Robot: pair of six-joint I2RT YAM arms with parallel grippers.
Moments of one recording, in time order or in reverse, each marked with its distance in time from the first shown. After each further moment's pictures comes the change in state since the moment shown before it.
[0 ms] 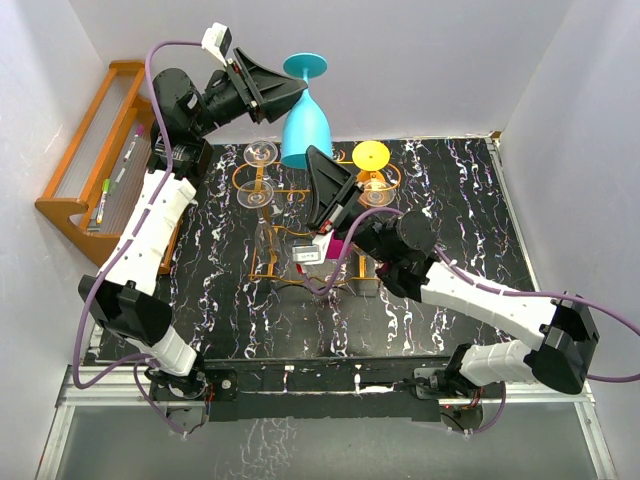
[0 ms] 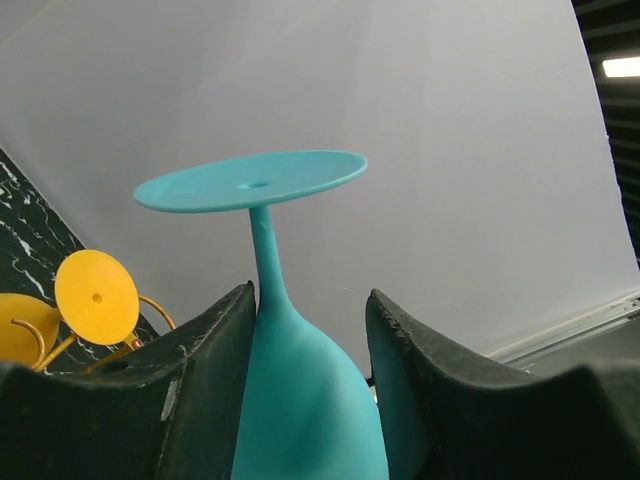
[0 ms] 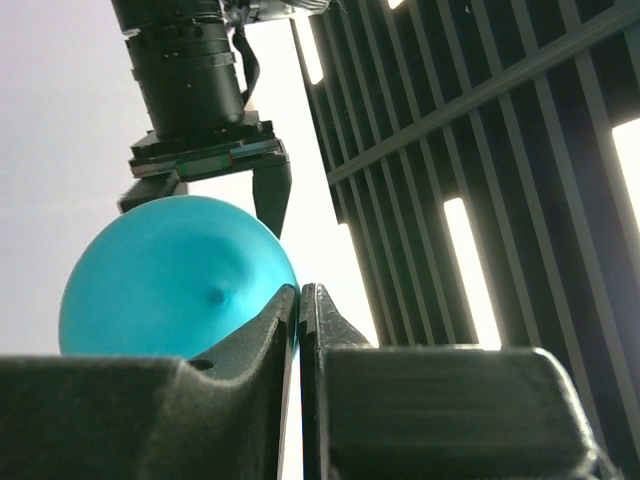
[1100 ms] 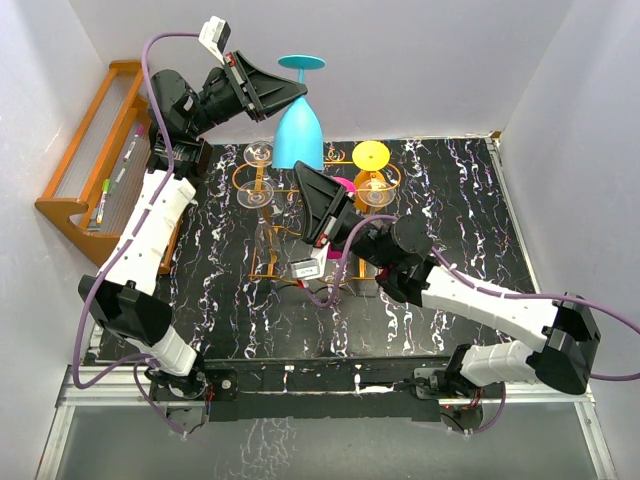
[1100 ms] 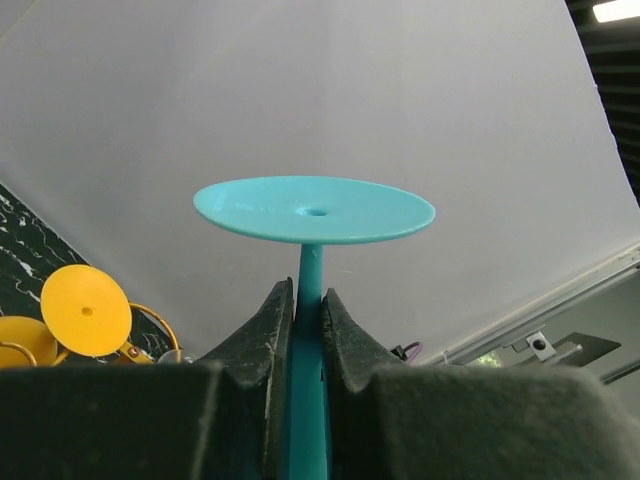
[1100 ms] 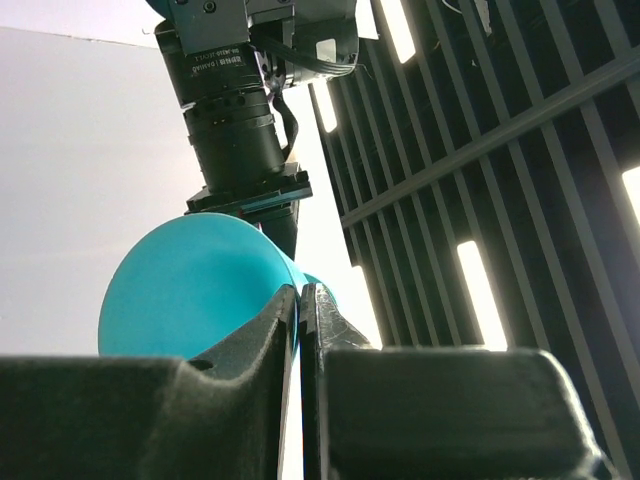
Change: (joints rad) left arm 0.002 0.000 0.000 0.096 0.052 0.021; right arm 0.029 -0.008 -0.022 -0.053 -0.064 0.000
